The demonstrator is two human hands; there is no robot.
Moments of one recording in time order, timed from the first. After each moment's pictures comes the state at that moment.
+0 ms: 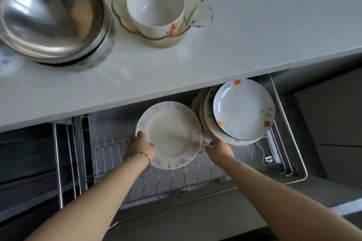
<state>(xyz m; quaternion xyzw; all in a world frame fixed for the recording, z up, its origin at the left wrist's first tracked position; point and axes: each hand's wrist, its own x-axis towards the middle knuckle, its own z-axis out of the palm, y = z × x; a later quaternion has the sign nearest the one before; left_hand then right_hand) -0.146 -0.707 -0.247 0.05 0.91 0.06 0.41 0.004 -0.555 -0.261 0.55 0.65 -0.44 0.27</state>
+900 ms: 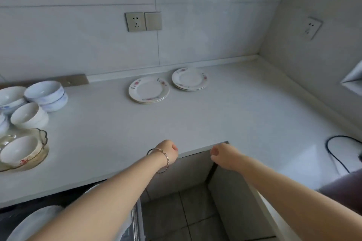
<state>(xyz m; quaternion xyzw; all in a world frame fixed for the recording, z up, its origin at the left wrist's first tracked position) 0.112 -0.202 0.037 0.27 0.87 0.21 0.35 0.259 -0.076 0.054 0.39 0.86 -0.28 0.17</state>
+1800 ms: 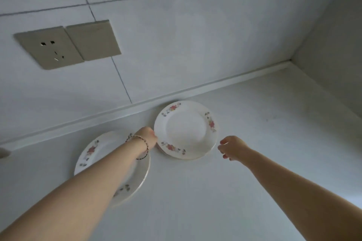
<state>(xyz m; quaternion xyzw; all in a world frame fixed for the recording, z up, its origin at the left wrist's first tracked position) -0.229 0.153 -0.006 0.21 0.90 0.18 0.35 -0.024 0.298 -0.006 0.54 0.72 -0.41 0.14</state>
